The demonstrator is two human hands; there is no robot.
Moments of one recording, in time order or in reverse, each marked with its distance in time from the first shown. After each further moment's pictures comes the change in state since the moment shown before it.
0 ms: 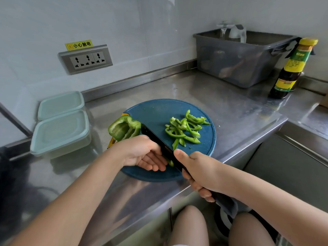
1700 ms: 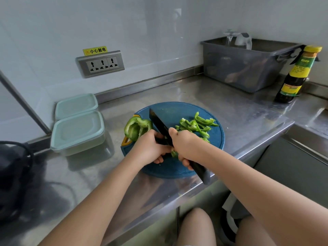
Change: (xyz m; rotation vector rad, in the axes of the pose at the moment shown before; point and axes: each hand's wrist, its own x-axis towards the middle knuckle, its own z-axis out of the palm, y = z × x) left_hand 0.005 -0.024 0.001 0.191 0.480 0.337; right_hand 0.039 -0.056 0.016 0.074 0.193 0.039
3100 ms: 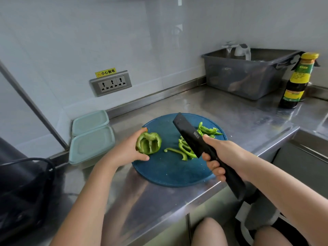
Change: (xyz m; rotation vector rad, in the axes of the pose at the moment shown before) left_hand 0.018 -0.037 -0.075 0.233 -0.013 0.128; right_hand -0.028 0.047 -0.059 0.481 -0.239 0.039
